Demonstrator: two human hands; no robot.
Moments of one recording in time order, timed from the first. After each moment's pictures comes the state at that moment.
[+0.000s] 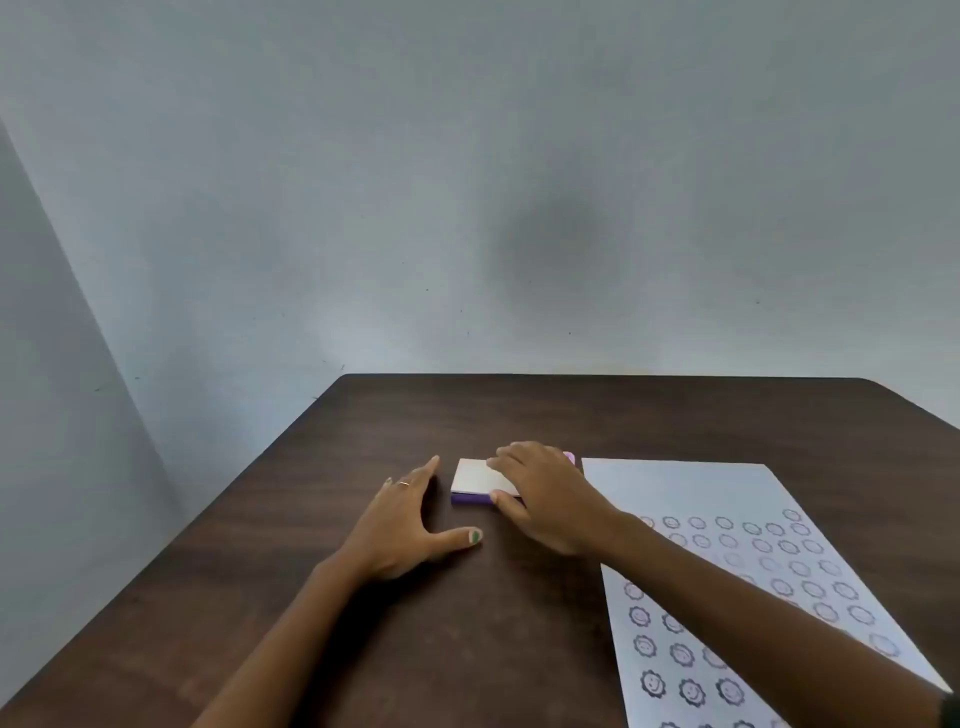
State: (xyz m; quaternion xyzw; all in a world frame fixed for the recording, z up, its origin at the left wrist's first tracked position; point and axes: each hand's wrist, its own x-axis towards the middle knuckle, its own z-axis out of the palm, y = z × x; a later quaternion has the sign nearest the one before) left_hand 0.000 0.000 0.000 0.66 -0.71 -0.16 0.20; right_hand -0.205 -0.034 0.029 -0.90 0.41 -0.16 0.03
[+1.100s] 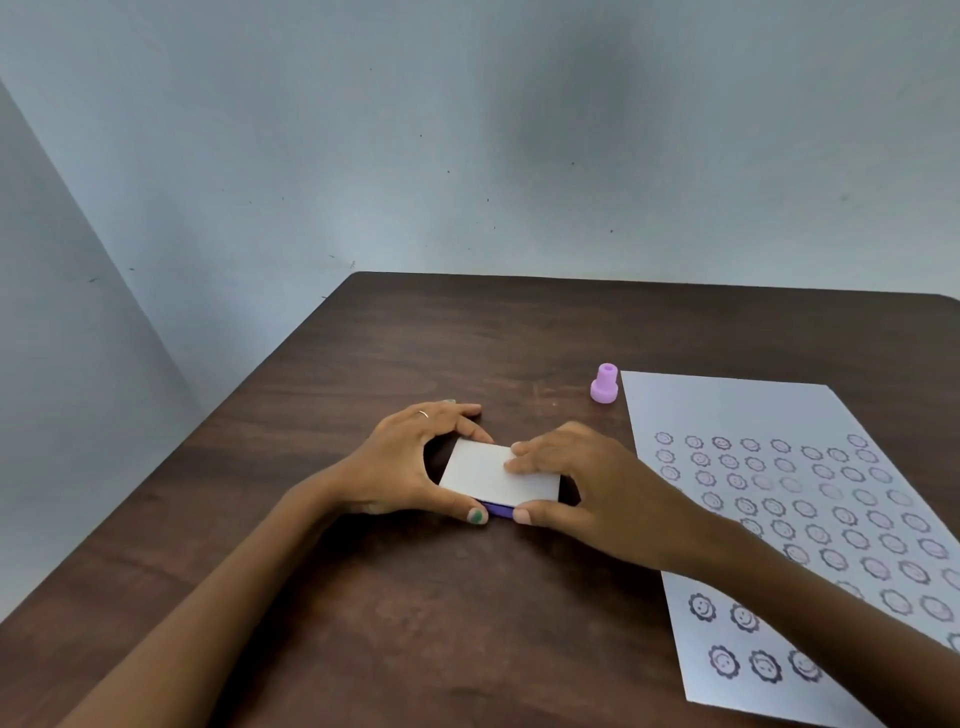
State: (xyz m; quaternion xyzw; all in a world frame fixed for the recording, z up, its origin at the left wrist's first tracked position) left_hand 0.018 0.031 0.017 0.55 -0.78 -0.23 0.16; right_hand -0.214 0.029 0.024 -0.90 0.35 -0.19 0.18
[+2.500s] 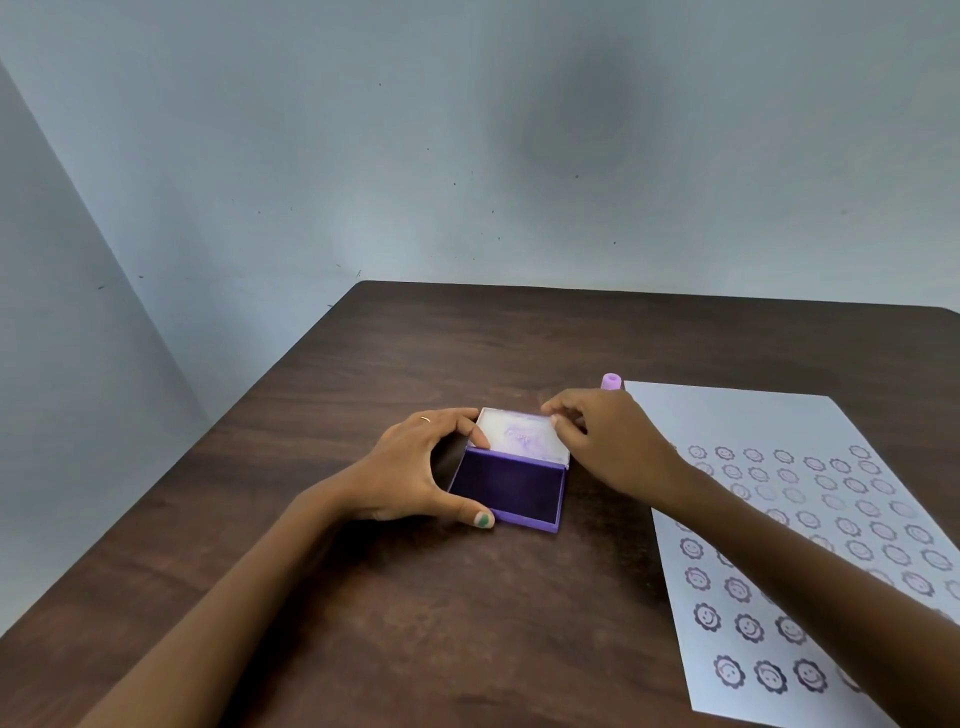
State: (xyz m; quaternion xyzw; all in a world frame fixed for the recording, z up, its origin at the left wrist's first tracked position) left_hand 0.019 0.031 0.017 0.55 -0.77 -0.25 0.20; right_hand -0.203 -0.024 0.021 -0.82 0.48 -0.26 0.15
